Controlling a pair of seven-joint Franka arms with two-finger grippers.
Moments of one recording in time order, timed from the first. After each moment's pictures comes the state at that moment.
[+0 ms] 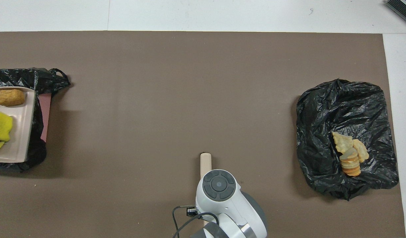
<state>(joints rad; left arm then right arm) 0.45 0.24 -0.04 -1.53 0.28 1.82 2.02 0.40 0.03 0.41 -2.25 0.35 2.01 0.62</state>
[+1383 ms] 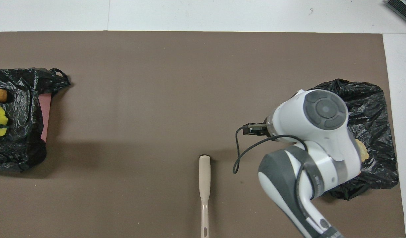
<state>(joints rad) 0.24 0.14 -0.06 -1.65 1.24 1.80 1.47 0.05 0.04 0.28 -1.98 -0.02 2.02 0.37</state>
